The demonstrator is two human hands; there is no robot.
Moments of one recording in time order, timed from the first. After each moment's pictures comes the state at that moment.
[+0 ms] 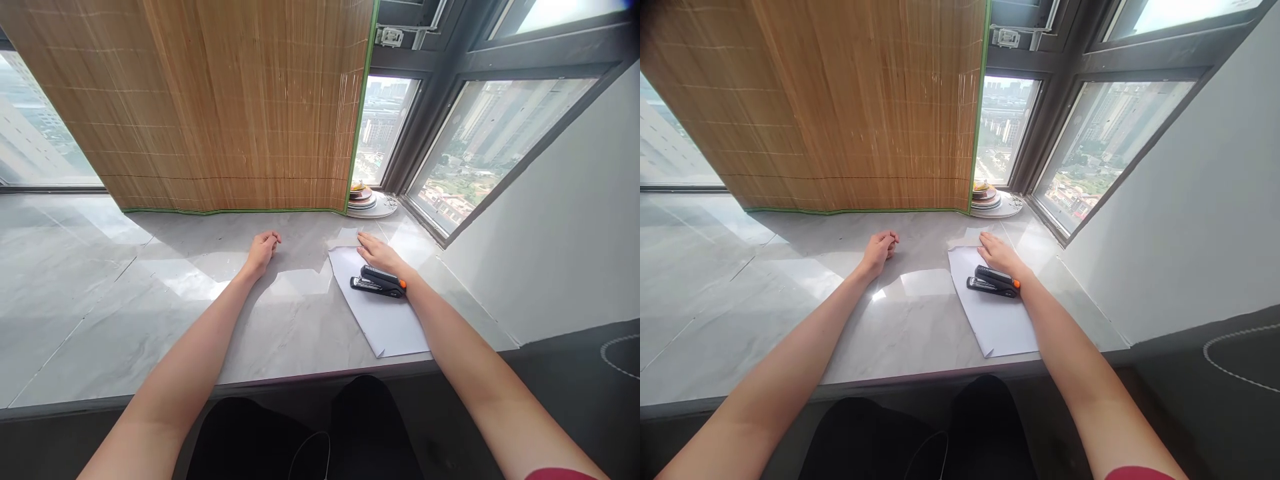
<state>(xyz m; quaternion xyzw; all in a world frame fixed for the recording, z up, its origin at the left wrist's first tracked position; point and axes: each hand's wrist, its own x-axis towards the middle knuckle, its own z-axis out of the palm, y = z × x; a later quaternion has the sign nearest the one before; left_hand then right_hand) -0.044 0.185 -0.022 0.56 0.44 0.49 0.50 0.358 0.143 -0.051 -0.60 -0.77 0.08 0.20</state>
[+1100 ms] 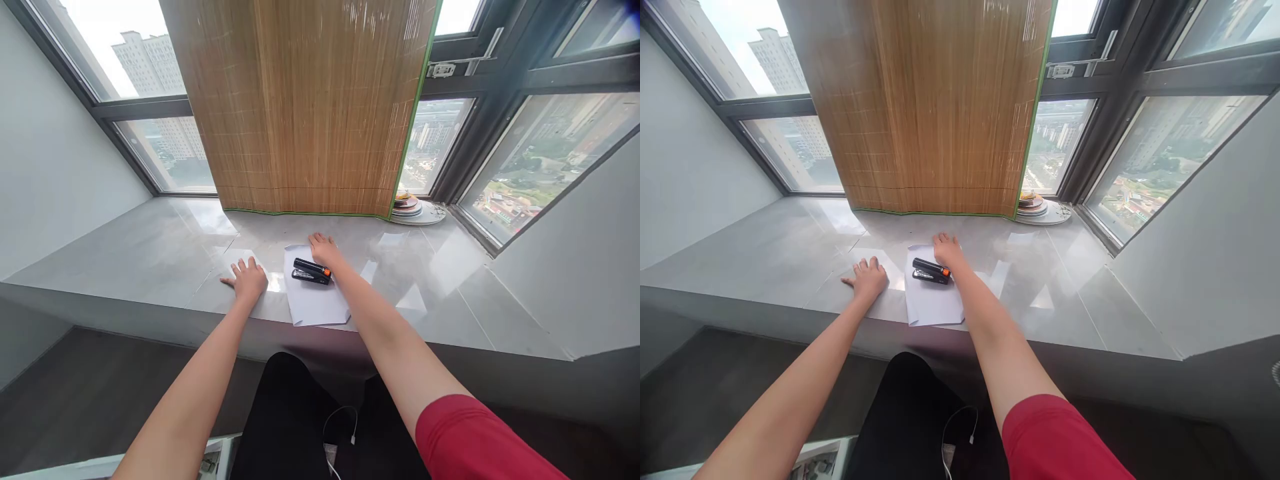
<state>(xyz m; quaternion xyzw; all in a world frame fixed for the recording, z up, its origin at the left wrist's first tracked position) -0.215 0.026 -0.016 0.52 0.84 0.14 0.02 0.037 0.153 -0.026 -0.53 -0.83 0.12 0.12</state>
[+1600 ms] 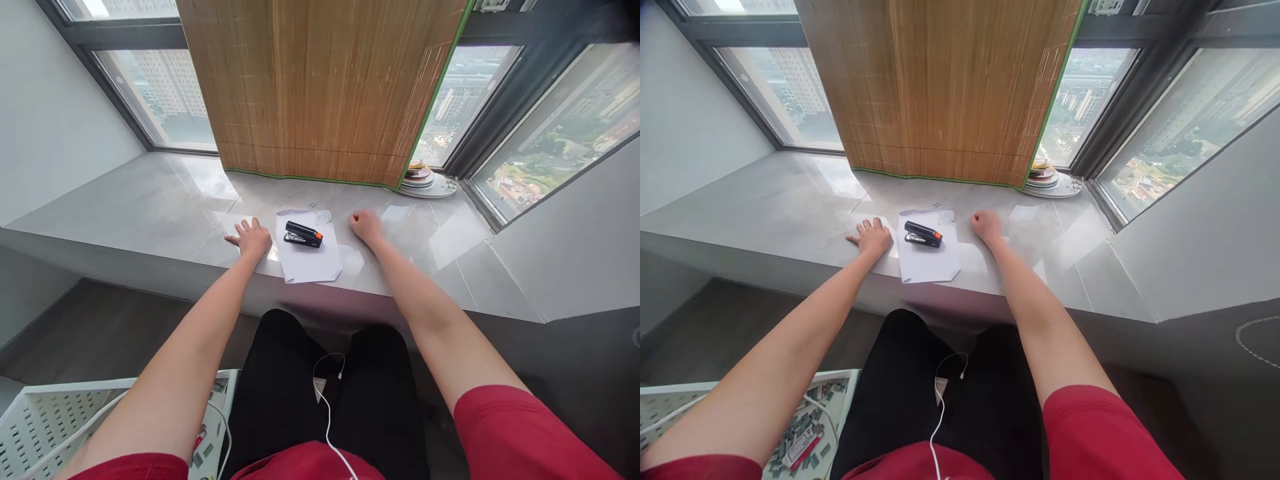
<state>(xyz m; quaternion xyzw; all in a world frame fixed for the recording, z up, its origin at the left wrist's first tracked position) -0.212 0.028 -0.016 0.52 0.84 0.18 0.01 0.138 0.106 -0.012 -0.67 -0.70 0.10 0.23</state>
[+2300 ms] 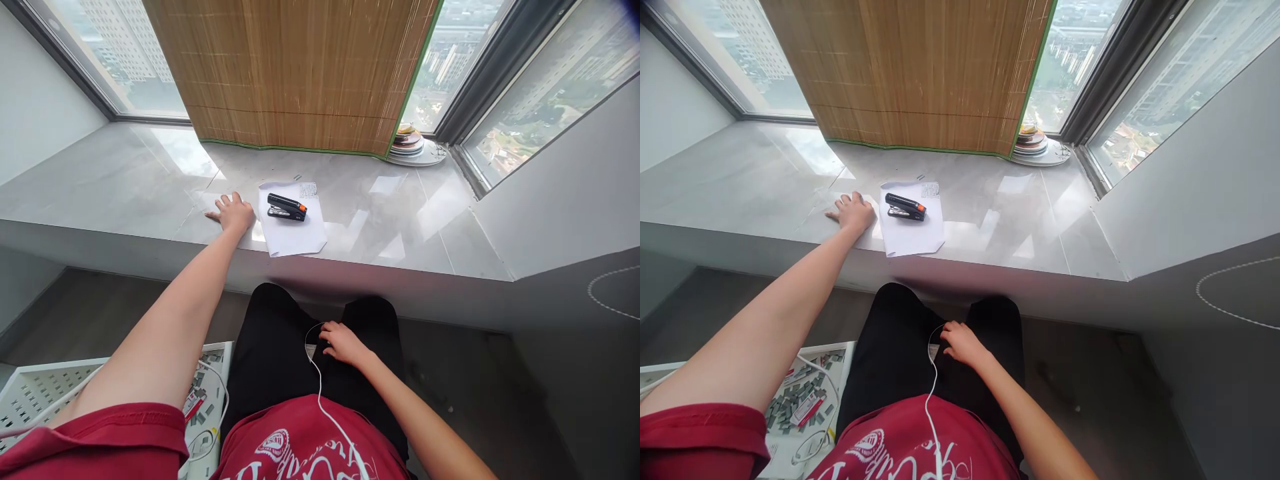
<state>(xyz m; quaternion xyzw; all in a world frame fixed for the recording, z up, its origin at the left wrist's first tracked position) -0.211 0.037 -0.020 0.51 0.84 0.15 -0.02 0.141 -0.270 -0.184 -0.40 -0.86 0.31 -0.05</state>
